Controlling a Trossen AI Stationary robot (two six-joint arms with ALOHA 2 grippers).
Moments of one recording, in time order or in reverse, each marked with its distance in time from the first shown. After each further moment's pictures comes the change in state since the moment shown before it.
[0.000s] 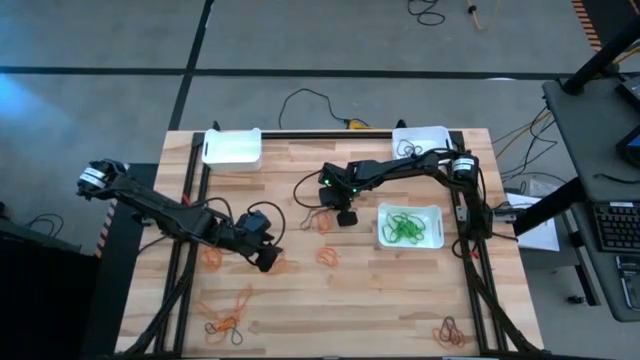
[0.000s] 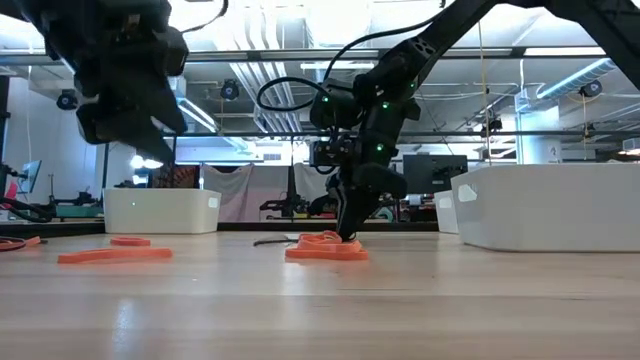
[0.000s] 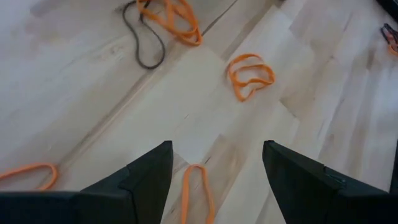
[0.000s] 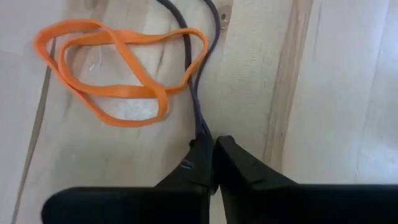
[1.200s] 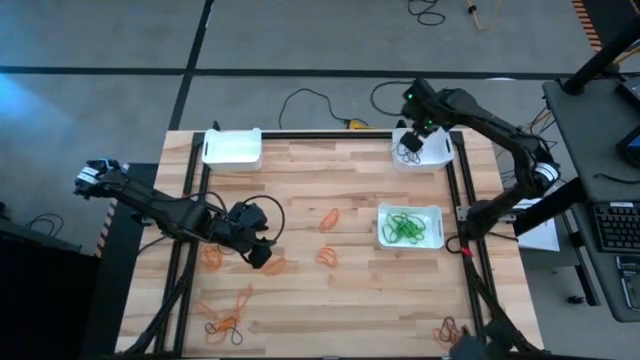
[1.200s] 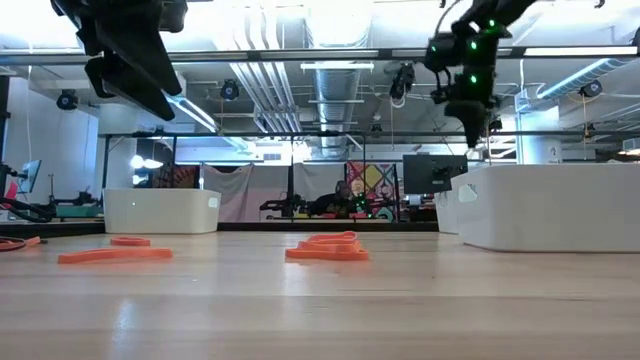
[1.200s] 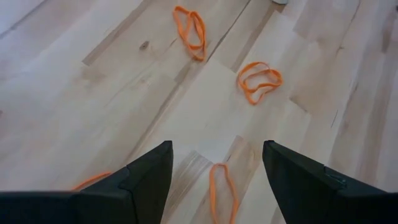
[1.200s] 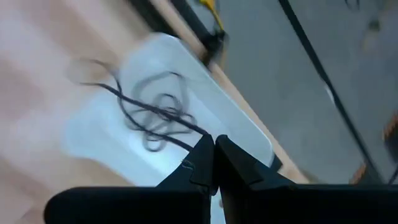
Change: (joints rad) left arm 0.000 -0.041 0.180 -0.305 -0.053 0.135; right arm -0.623 -0.593 -0.025 -0.558 0.432 0.238
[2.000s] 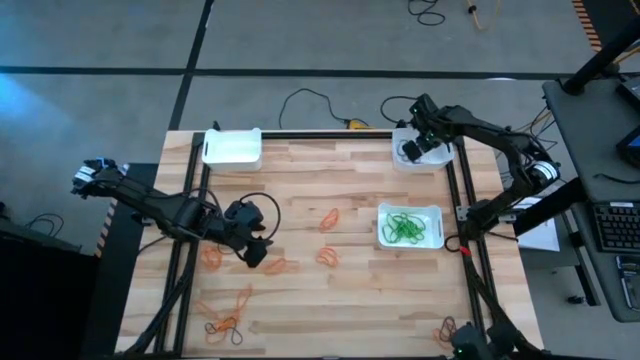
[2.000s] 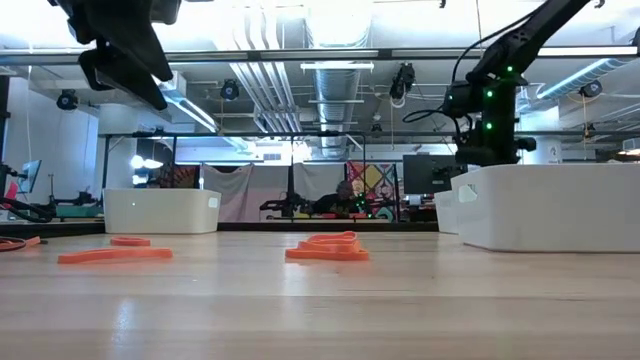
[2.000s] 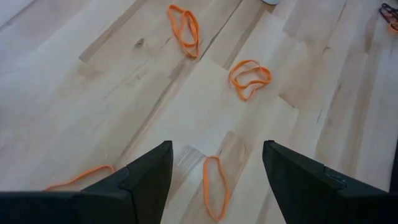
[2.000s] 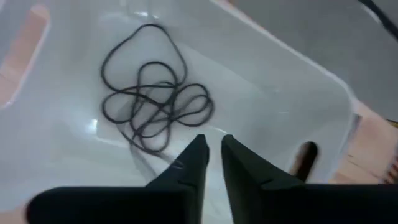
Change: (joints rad) left arm -0.002 -0.045 0.016 -0.041 0.035 -0.007; right arm -0.123 0.015 -0.317 0.260 -0.066 0.218
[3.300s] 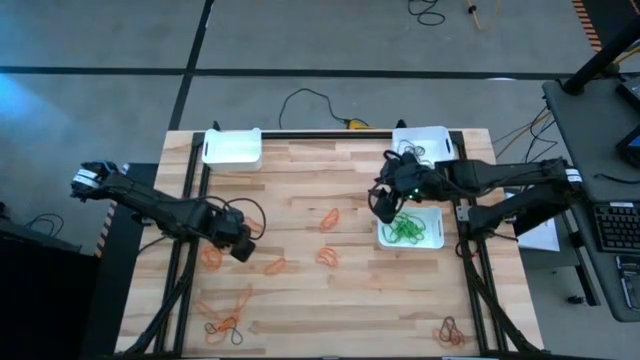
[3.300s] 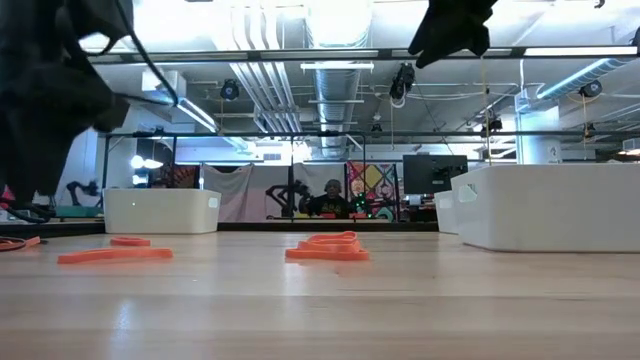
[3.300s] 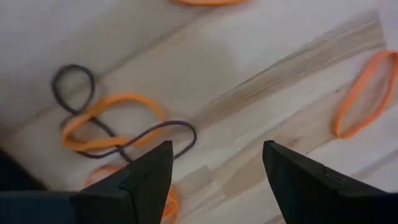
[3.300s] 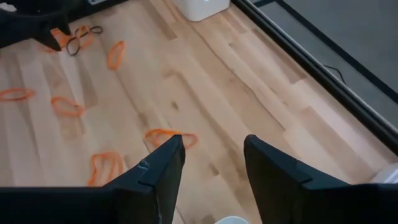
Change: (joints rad) left arm 0.081 0.002 -0.239 -0.223 0.345 -0.464; right arm 1.024 -0.291 0.150 0.075 0.110 0.427
